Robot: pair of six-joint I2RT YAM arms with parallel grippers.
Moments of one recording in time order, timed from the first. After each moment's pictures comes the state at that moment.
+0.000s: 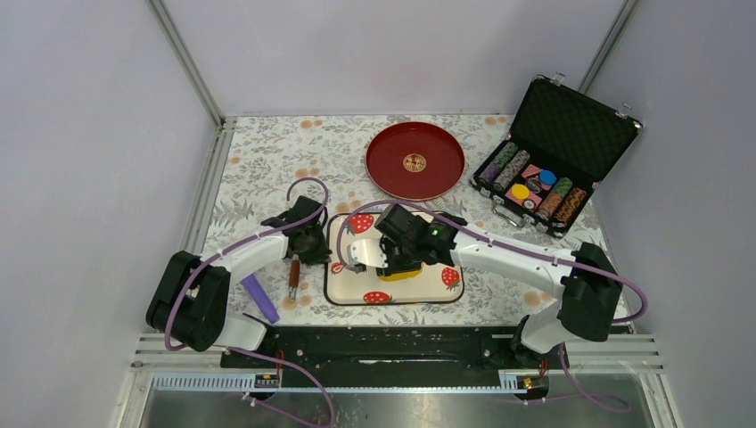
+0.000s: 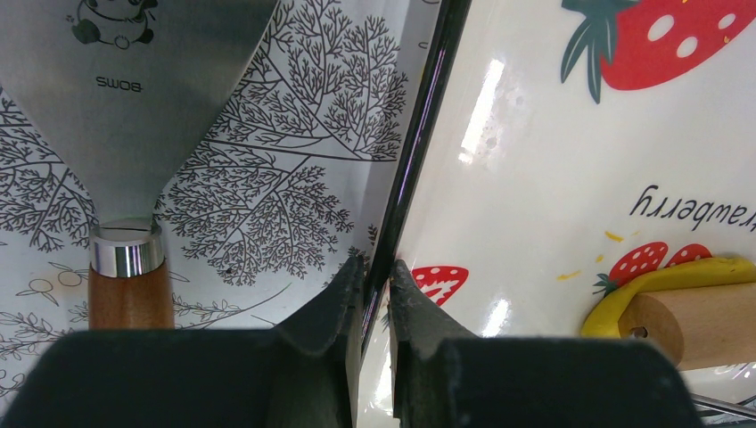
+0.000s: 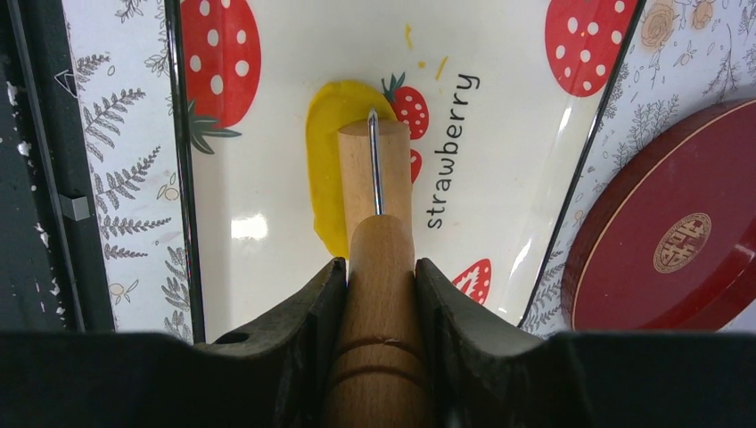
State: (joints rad) left arm -0.42 1.40 0.70 -0.46 -0.02 -0.73; right arm 1.04 1.55 1.16 -0.74 -0.03 -0.77
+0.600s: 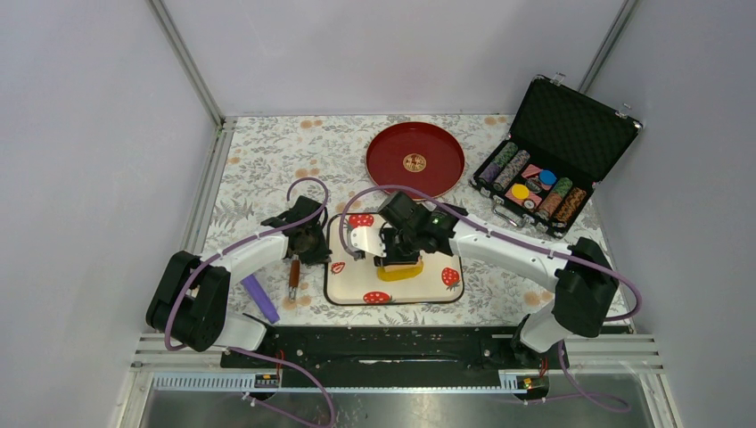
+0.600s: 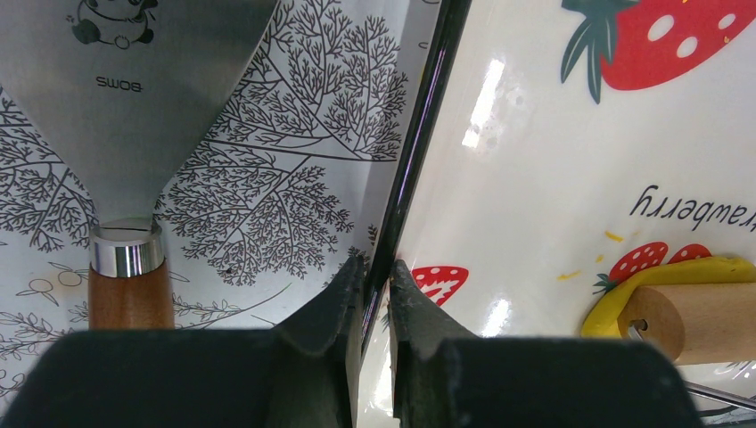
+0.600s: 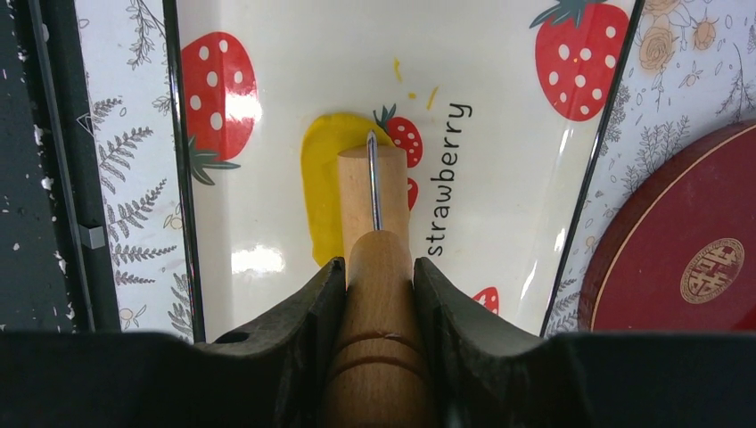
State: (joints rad) left arm -0.42 1.40 0.70 -0.46 -0.02 -0.73; right arm 0.97 1.58 1.20 -0.72 -0.15 -0.76
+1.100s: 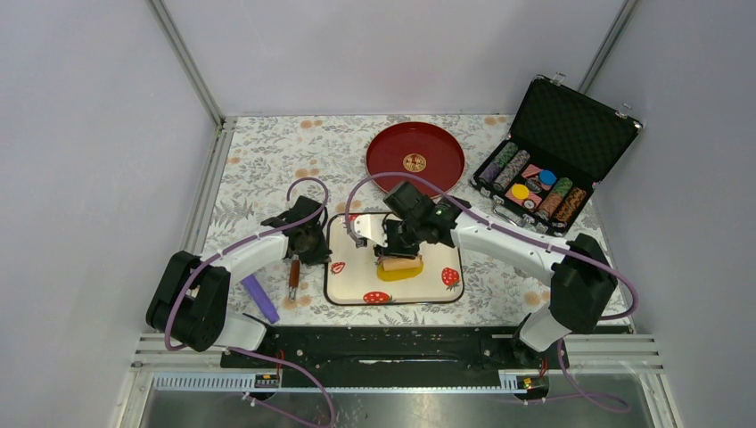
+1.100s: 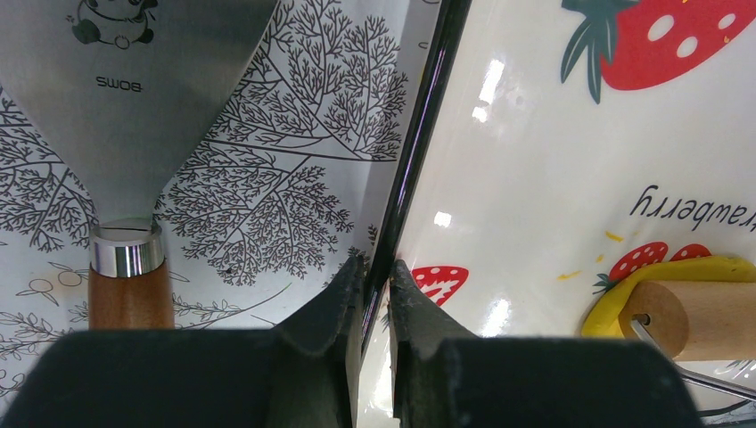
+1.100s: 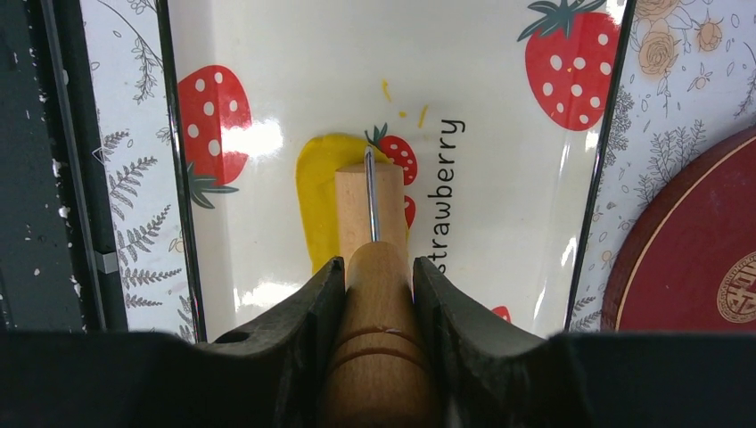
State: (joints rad) left arm -0.42 1.40 0.70 -0.46 -0.02 -0.73; right arm 0.90 1.60 1.21 -0.68 -0.25 -0.73
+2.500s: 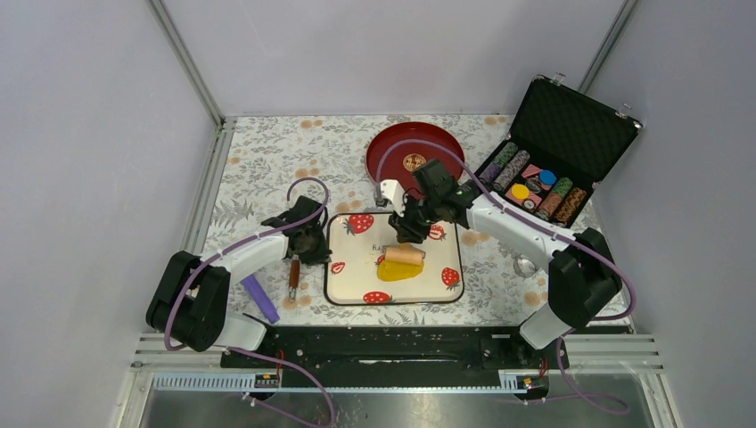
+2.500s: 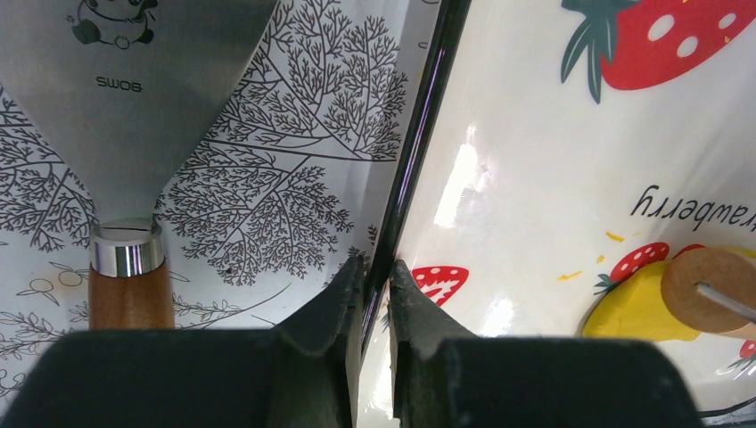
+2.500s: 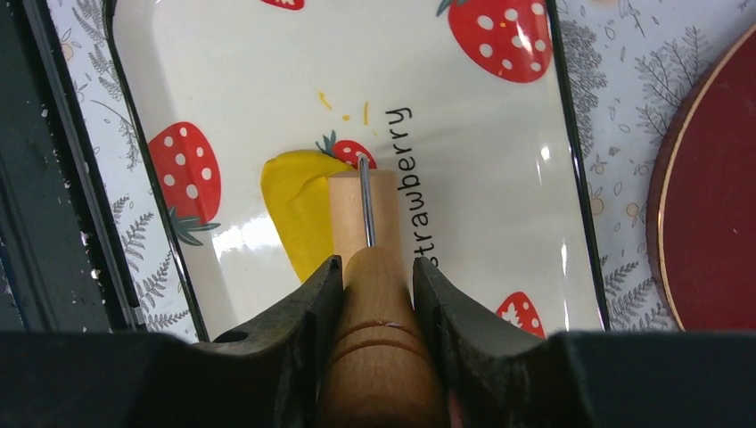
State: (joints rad) left arm -0.42 1.40 0.70 -0.46 -0.02 -0.73; right arm 0.68 1.59 1.18 -0.58 -0.45 -0.56
